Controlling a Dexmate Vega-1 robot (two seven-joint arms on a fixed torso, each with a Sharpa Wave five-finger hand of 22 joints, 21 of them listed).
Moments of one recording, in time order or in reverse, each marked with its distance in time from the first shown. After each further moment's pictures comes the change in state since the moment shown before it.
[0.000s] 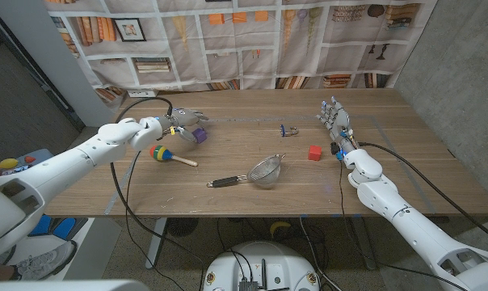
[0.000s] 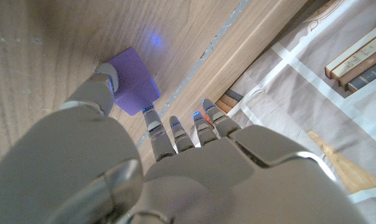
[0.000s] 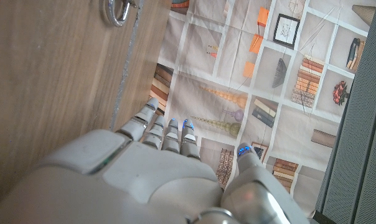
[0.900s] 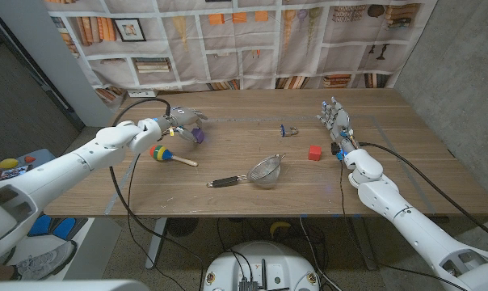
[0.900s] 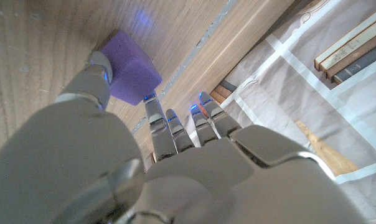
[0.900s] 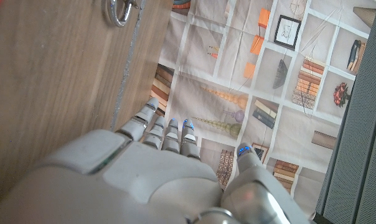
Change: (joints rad) left arm 0.063 0.040 -0.040 -0.095 -0.028 0.059 0.033; left_hand 0.058 0.016 -0.056 0.006 0.001 0.205 0.089 0.052 0.004 0.120 -0.007 0.000 0.000 0.110 -0.003 0.000 0.000 0.094 -0.001 0.013 0.004; right arm -0.006 -0.013 0.001 -0.016 0.000 -0.012 0.000; right_hand 0.000 0.000 0.000 0.000 0.000 0.000 0.000 0.000 0.000 0.000 0.000 0.000 0.000 -0.005 -0.005 0.000 -0.005 0.004 -0.004 -0.007 0.000
